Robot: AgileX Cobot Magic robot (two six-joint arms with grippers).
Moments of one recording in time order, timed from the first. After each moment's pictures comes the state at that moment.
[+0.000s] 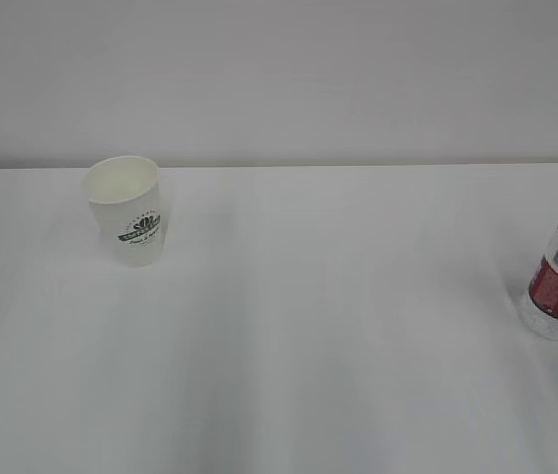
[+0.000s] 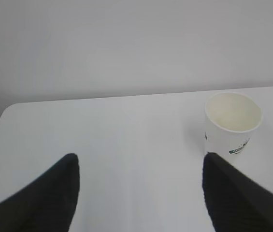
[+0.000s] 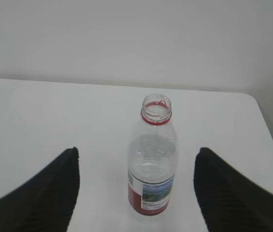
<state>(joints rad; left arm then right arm) 0.02 0.68 -0.55 -0.05 0.31 0.07 0.04 0.58 -0.55 0.01 0.45 -0.07</state>
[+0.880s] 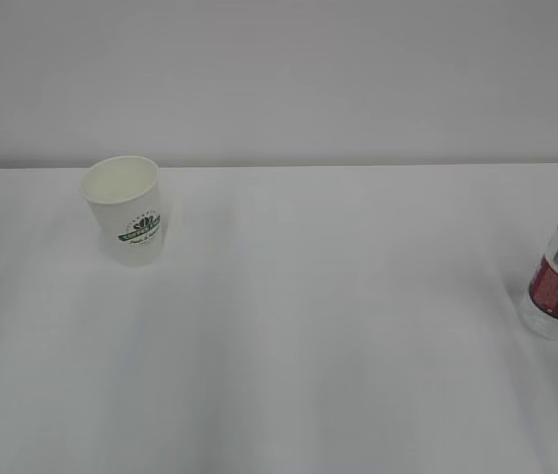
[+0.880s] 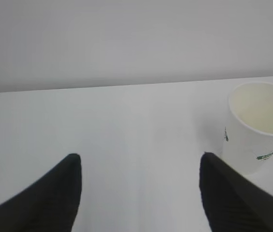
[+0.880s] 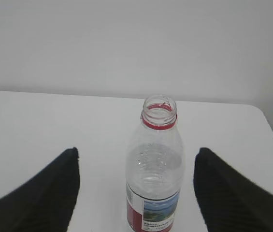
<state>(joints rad) 0.02 1.03 -0.50 -0.05 -0.06 0.07 0.04 0.68 -0.39 0.02 0.11 -0.08</state>
